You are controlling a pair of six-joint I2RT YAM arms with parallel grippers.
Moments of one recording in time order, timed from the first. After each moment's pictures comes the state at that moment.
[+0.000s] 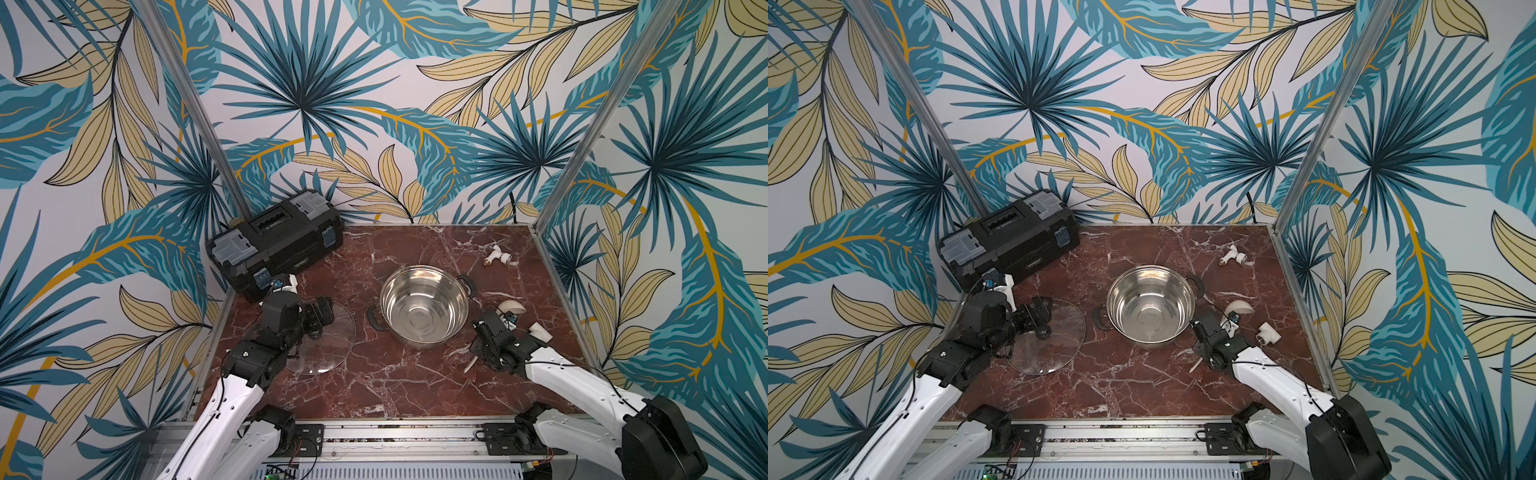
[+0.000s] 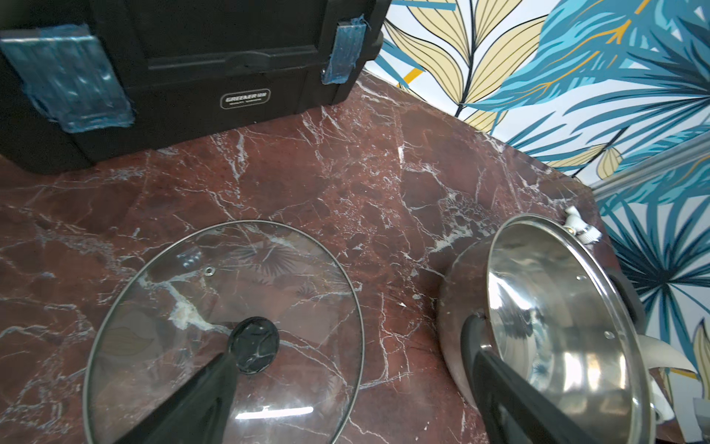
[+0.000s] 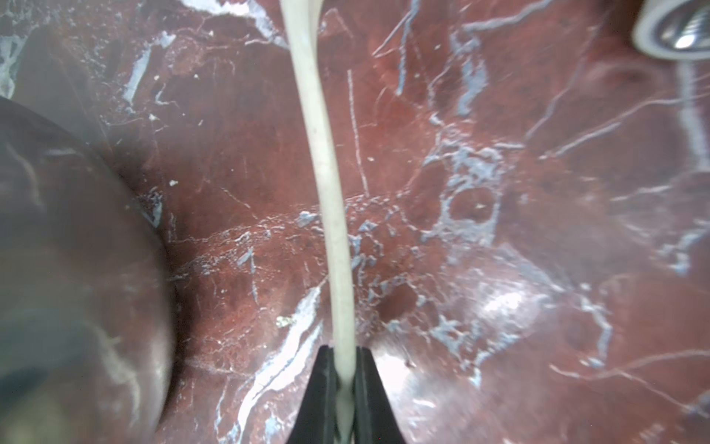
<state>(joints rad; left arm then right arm) -0.30 0.75 0.74 -0.56 -0.05 -0.60 0.48 1.07 0.54 -0.62 0.33 1.08</state>
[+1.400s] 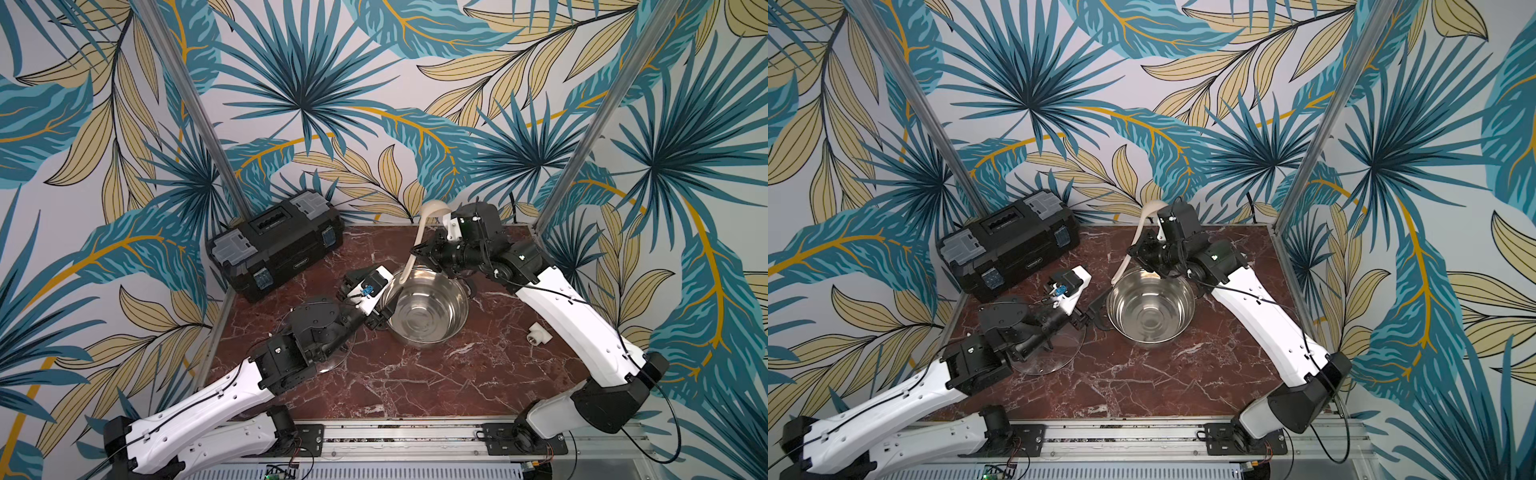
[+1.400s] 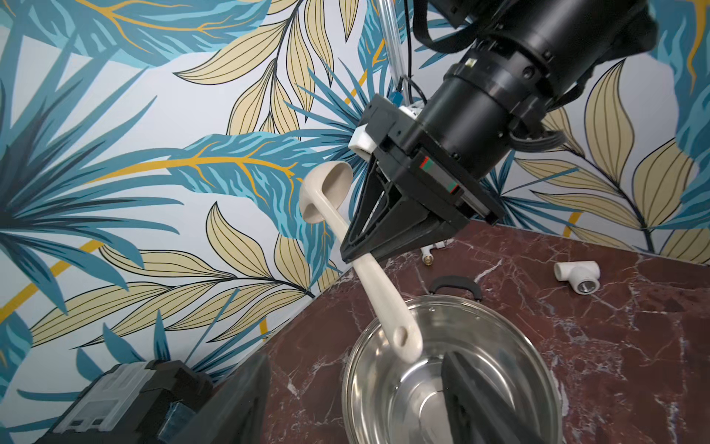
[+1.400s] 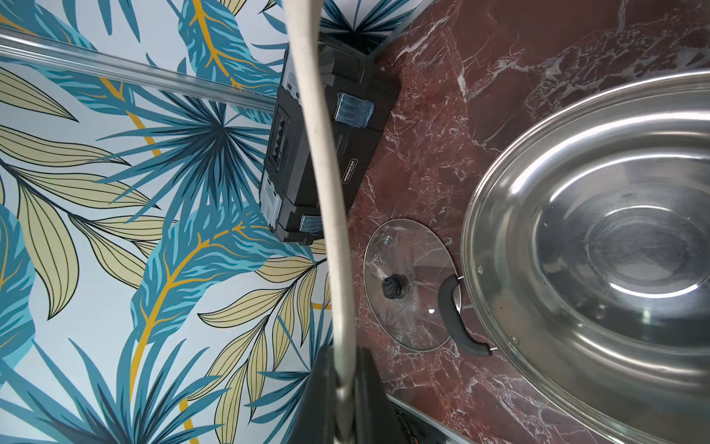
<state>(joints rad) -0.97 0.93 0.94 -0.04 -0.30 0.29 0.61 1.51 1.73 -0.79 -0.21 1.12</state>
